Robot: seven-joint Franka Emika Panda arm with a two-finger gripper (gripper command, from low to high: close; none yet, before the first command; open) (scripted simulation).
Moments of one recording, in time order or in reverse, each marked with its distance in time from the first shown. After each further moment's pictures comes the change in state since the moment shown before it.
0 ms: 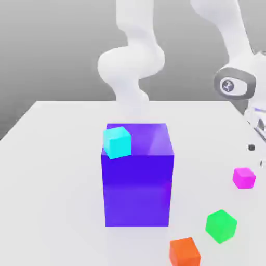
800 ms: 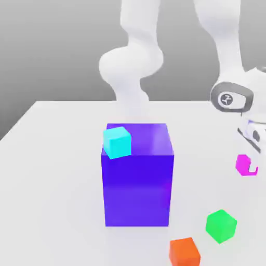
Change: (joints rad) arm 0.014 0.000 -0.072 0.014 0.009 -0.024 0.012
